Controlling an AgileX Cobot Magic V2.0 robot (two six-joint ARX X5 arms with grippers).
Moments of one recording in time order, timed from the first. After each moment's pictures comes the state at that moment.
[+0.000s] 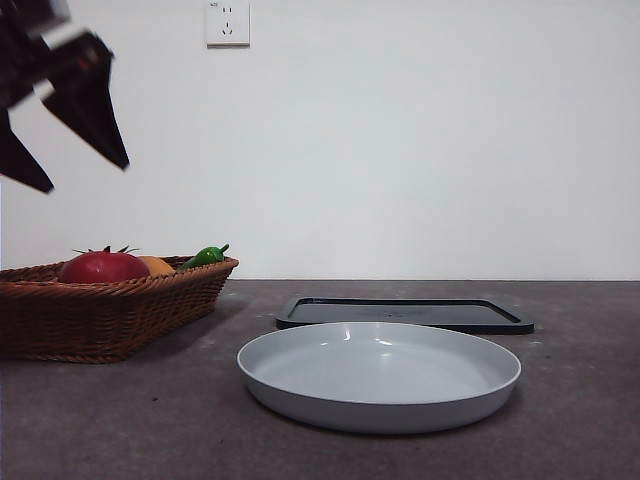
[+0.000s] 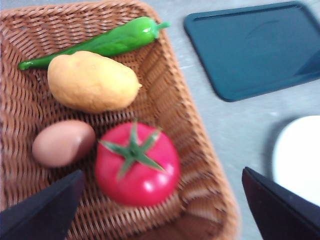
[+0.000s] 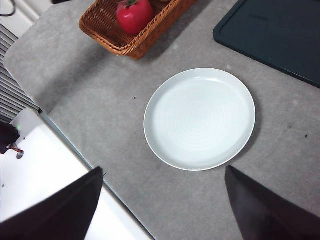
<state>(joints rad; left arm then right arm) -0.14 1.30 0.98 -0.44 0.28 0.09 0.33 0.79 1.04 -1.03 -0.52 0.00</state>
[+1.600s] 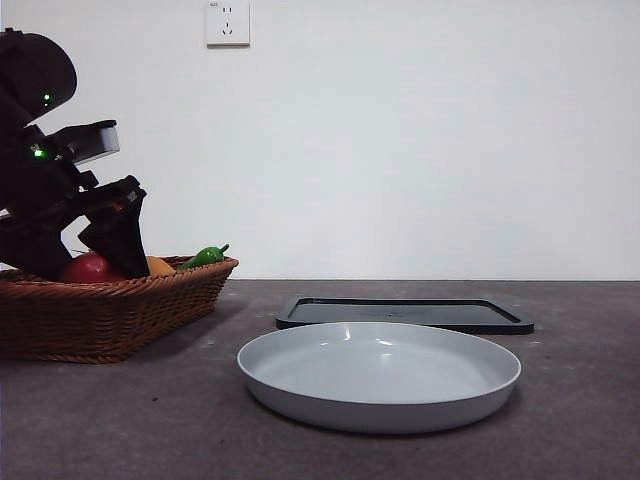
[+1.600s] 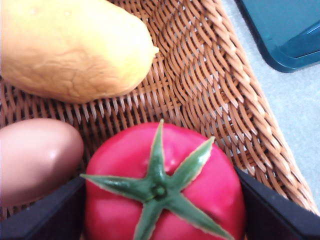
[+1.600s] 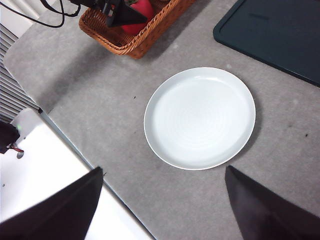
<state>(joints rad) -0.15 1.62 0.98 -0.25 0.28 0.14 0.33 0.79 1.04 -1.03 -0.52 0.00</state>
